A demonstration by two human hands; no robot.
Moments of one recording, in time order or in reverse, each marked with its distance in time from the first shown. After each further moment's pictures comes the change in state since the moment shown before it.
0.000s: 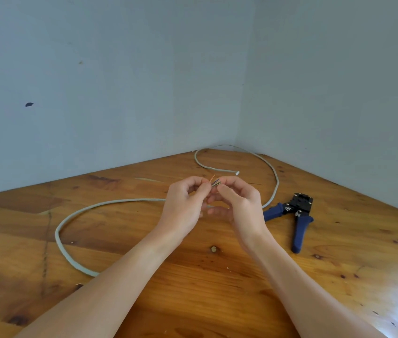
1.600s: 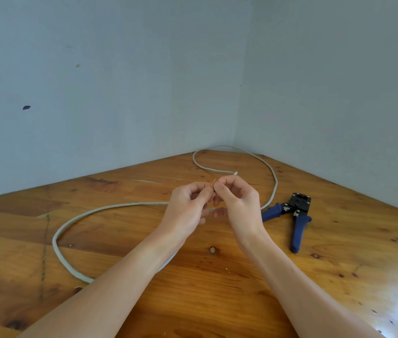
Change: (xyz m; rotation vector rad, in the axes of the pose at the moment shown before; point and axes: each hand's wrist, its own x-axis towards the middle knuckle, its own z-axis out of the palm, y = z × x) left_hand 0.002 -0.004 0.003 -0.054 -0.099 -0.089; right_hand -0.001 -0.003 0.004 -0.124 0.086 -0.069
